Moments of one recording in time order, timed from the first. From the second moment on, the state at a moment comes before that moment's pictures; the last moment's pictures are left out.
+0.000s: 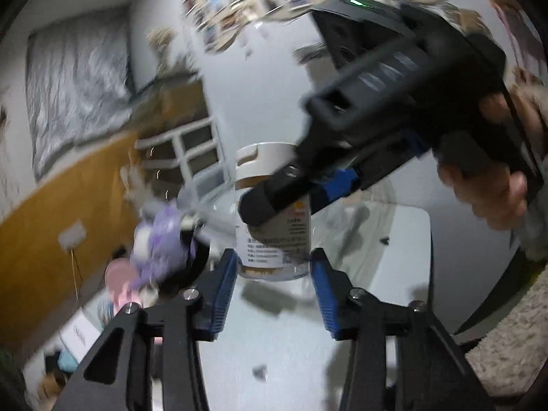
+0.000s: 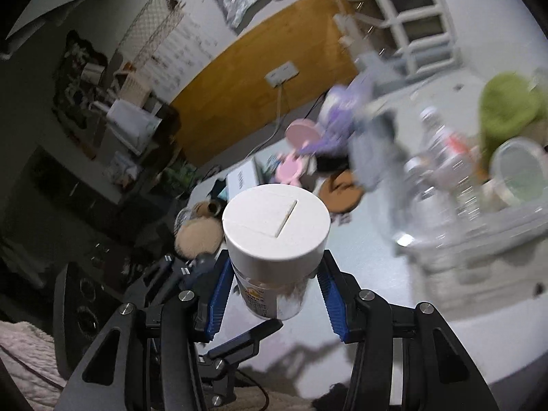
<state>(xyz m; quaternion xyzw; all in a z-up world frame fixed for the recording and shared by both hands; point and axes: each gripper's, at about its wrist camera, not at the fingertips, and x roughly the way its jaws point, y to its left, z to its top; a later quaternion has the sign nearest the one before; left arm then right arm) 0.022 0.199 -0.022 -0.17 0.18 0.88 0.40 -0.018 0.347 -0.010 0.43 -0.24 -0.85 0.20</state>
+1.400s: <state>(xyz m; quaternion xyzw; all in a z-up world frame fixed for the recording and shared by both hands) -0.073 0.237 -0.028 -0.26 0.06 0.94 0.22 -0.256 0.475 -0.074 0.66 0.00 -0.74 0.09</state>
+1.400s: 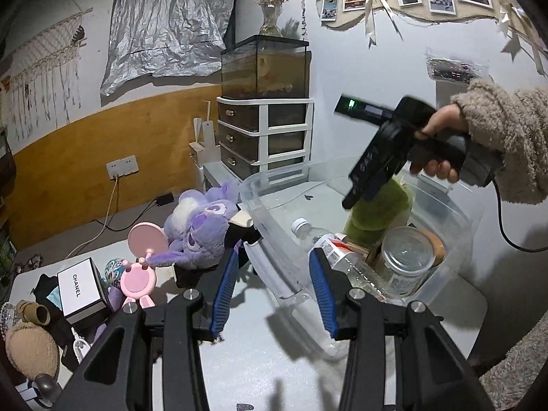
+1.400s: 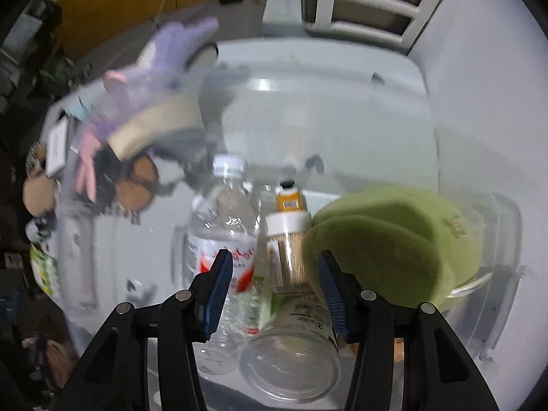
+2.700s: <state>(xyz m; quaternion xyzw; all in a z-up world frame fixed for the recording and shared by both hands) -0.051 0.171 -0.016 -0.27 0.01 0.95 0.14 -0.071 0.409 -0.020 0.32 -0.09 -0.94 -0.01</state>
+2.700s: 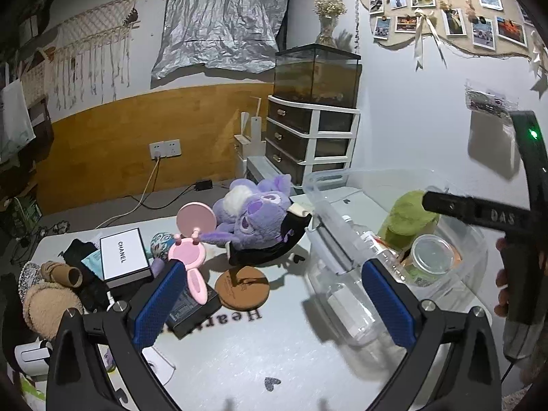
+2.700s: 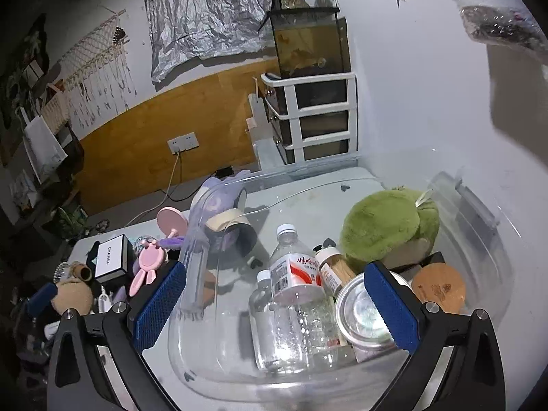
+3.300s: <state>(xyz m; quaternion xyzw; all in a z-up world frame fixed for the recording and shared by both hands) -0.030 0.126 -0.027 -0.27 0.00 0.96 0.10 -0.024 0.357 -0.039 0.32 -0.08 -0.95 -0.01</state>
